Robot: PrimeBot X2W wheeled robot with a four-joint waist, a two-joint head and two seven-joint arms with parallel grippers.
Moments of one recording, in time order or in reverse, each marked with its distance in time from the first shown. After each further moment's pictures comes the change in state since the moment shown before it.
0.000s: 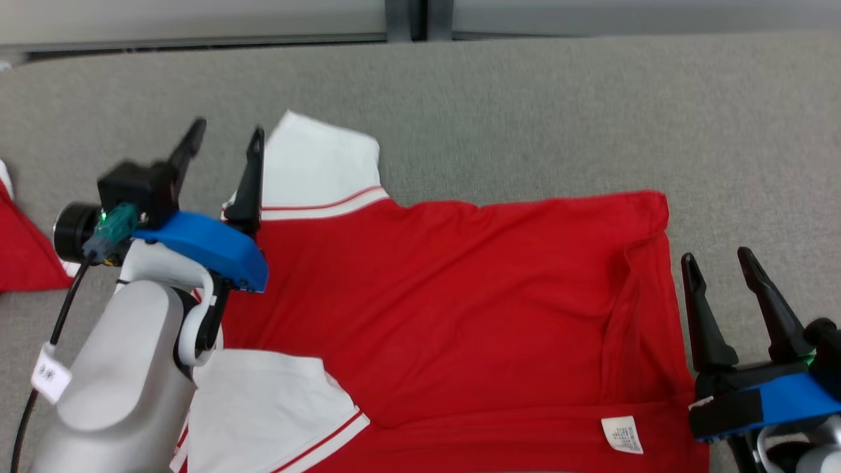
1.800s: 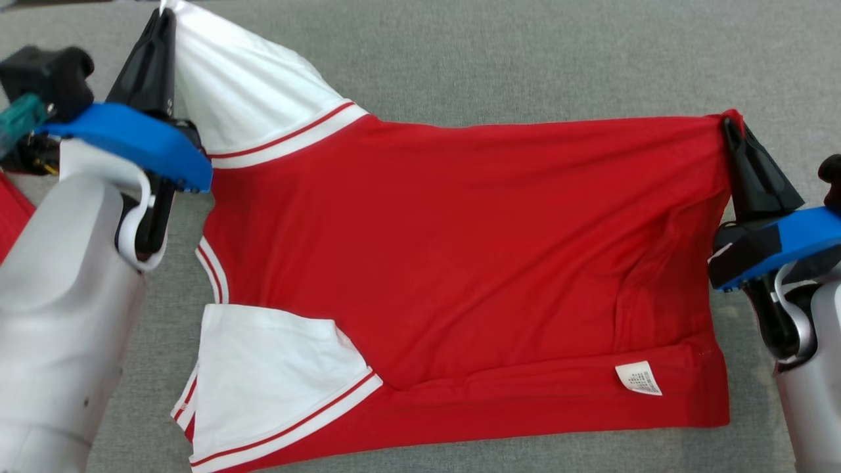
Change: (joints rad) left arm -0.448 0.027 -0.180 0.526 -0.292 -0.128 -0.208; right arm -0.499 -0.193 0.100 0.460 0.149 0.000 -0.041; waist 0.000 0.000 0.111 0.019
